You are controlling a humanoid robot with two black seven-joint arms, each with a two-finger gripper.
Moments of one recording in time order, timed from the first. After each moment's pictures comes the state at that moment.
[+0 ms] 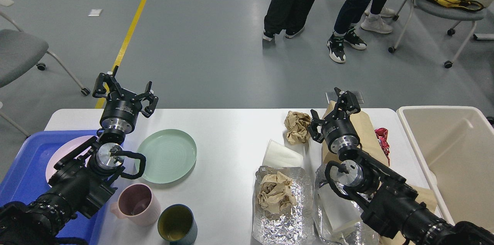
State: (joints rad) left arm -0.69 0.15 -0.81 -0.45 -0.21 -0.40 -0.43; right arm 0.54 -0.04 0.79 0.71 -0.15 -0.05 0.44
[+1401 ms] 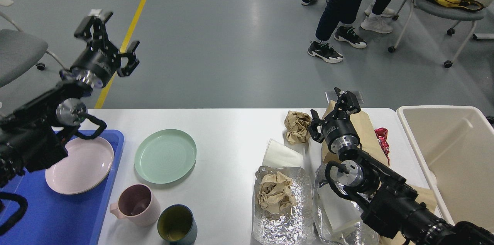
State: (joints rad) left arm -1.09 0.39 -0.24 -0.46 -0.19 -0.43 -0.42; right arm 0.54 -0.04 0.79 0.71 -0.15 -0.05 0.44
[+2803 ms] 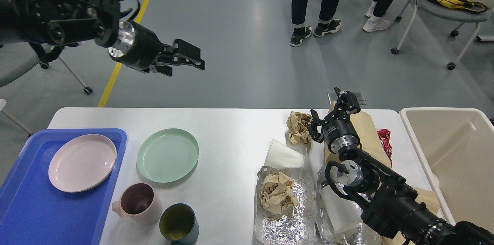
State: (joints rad) left arm -2.01 0.21 1.27 -1.03 0.04 -0.53 -0.42; right arm 0.54 -0.04 0.79 0.71 -0.15 -0.05 0.44
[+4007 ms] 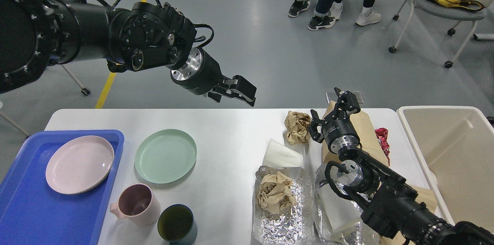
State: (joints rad) left arm -2.03 -0.01 1.24 -1.06 0.04 -0.54 -0.42; right arm 0.54 -0.04 0.79 0.71 -0.15 -0.05 0.44
